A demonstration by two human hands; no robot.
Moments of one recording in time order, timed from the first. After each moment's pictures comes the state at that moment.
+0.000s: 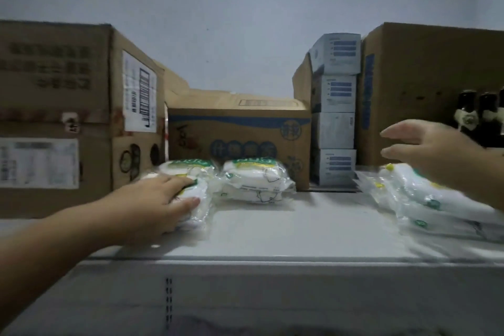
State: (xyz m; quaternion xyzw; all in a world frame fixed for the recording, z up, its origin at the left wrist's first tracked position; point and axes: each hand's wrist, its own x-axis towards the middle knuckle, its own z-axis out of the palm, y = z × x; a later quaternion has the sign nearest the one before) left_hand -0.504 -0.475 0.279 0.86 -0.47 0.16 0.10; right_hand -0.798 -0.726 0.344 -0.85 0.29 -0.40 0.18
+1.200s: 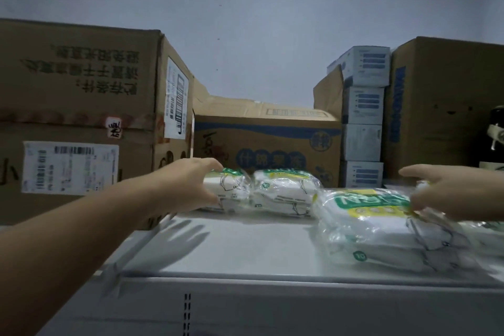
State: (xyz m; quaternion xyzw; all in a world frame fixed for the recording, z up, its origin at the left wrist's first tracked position) left_hand -0.465 -0.477 0.314 0.85 -0.48 0.14 0.17; right_hand -0.756 -0.704 0.345 -0.87 0.44 -0.17 0.16
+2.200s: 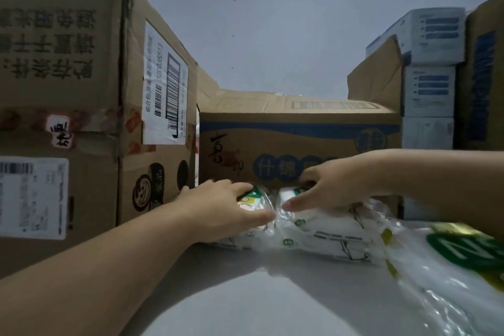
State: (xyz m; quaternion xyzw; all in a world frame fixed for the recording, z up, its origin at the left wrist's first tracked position) left_hand -0.409 -0.557 0.298 0.89 -0.43 0.08 0.14; right_hand -0.539 -0.714 0.355 -0.97 0.24 0.02 -0.02
